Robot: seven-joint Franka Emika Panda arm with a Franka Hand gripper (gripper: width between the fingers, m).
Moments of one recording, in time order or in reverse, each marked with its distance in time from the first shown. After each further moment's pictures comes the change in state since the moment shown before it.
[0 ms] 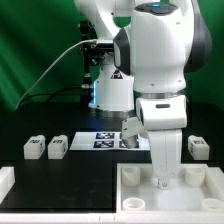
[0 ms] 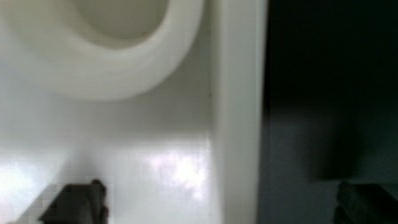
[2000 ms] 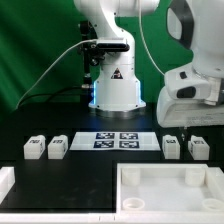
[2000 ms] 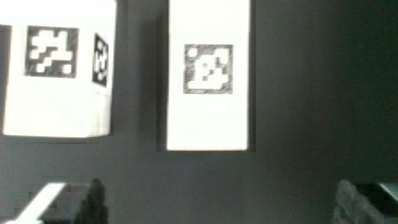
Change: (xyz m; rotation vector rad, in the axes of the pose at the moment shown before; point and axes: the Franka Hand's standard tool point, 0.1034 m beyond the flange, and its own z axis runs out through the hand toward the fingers) arm 0.103 -0.085 -0.037 0.331 -0.393 1.498
